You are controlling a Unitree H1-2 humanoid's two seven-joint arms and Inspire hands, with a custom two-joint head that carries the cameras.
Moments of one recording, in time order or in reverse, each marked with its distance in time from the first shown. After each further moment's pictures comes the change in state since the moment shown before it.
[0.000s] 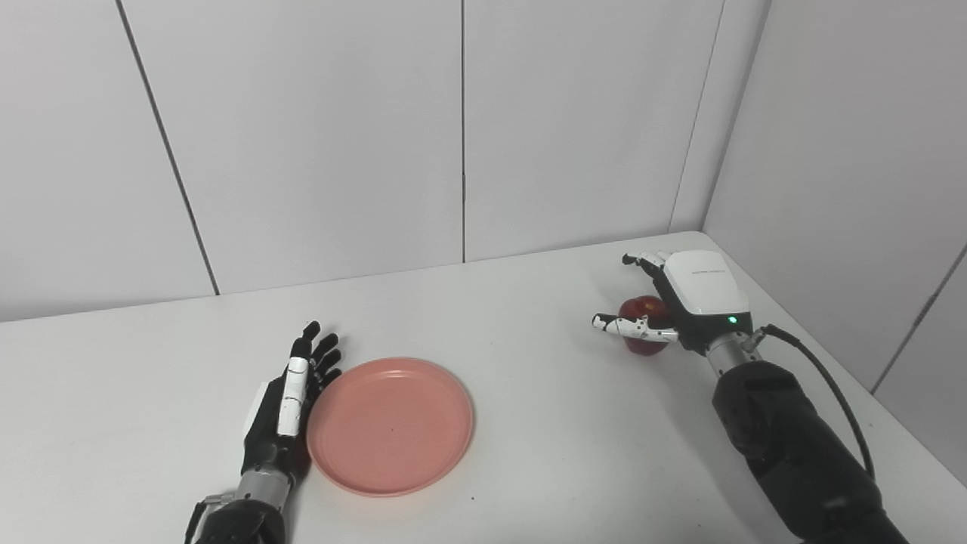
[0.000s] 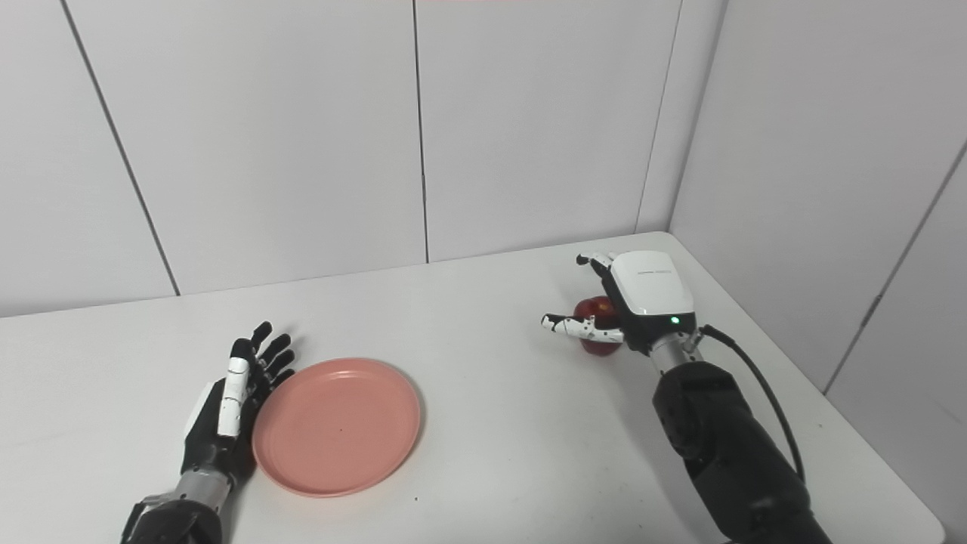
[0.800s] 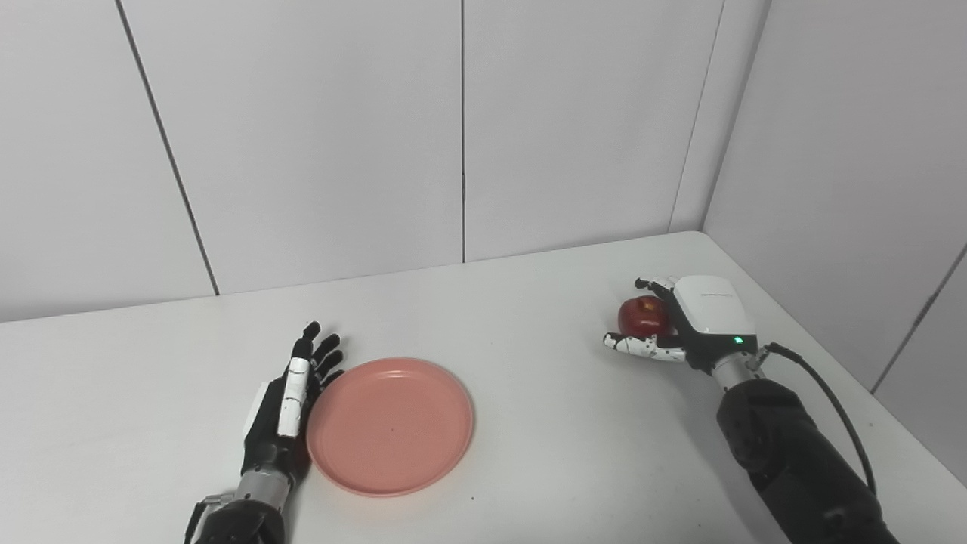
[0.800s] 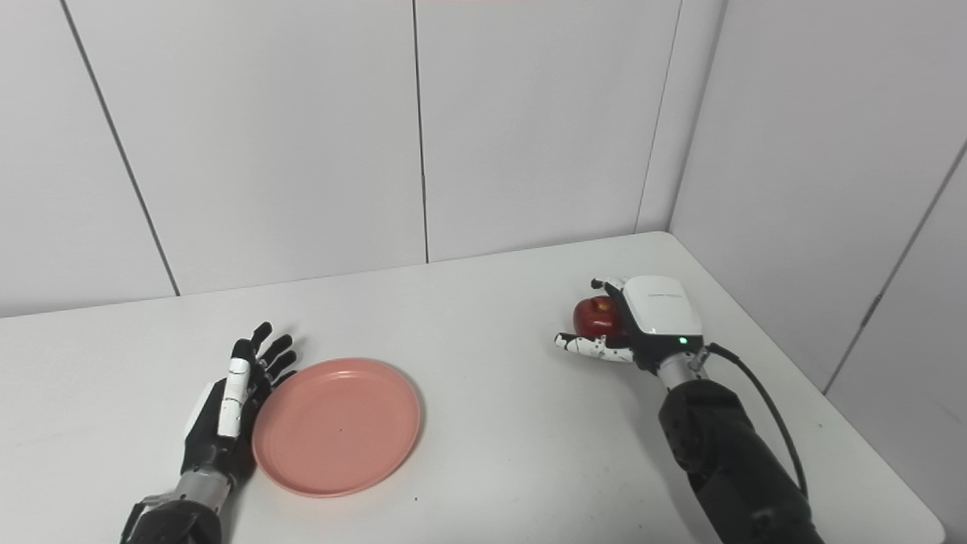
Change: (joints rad) left arm 0.001 -0.001 -0.001 -0.001 0.005 0.000 -0.001; right arm 0.017 0.008 0.006 0.091 0.043 0.011 -0.032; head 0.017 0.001
